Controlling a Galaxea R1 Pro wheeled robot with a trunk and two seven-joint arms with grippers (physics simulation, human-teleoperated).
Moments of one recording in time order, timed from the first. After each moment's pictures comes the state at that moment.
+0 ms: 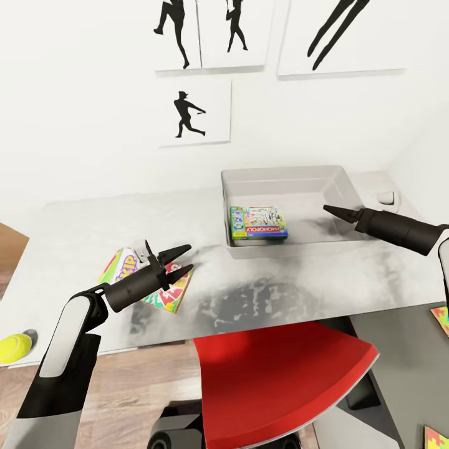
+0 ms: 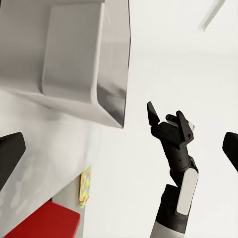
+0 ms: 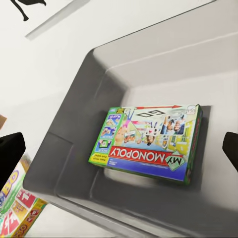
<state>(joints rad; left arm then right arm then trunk) -0.53 0.03 0.06 -1.61 1.49 1.02 -0.03 -0.82 -0.43 -0.18 -1.61 -0.70 0.97 0.56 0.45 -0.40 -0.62</state>
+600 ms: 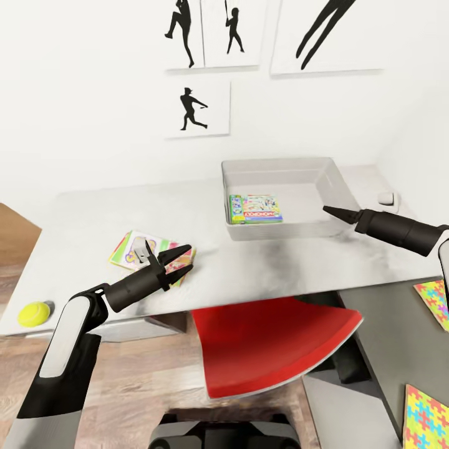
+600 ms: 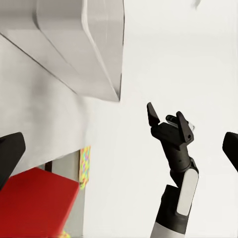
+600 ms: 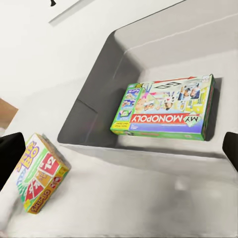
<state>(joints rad) -0.53 0.03 0.06 -1.61 1.49 1.02 -0.03 -0.81 -0.43 -0.18 -1.61 -0.70 0.98 0.56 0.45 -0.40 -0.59</state>
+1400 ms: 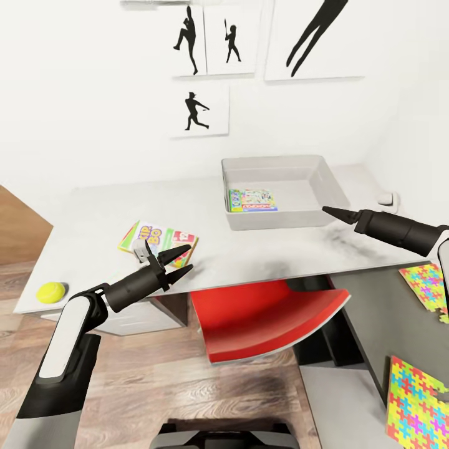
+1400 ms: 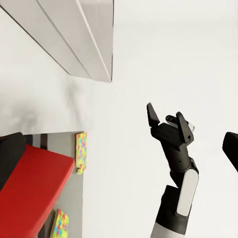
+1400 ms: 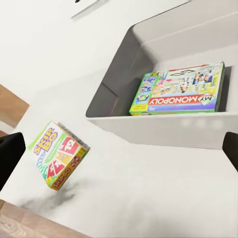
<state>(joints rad) -0.53 0.03 0.06 -1.61 1.49 1.02 -0.03 -0.81 -0.43 -0.18 -1.61 -0.70 0.98 0.56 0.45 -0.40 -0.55</state>
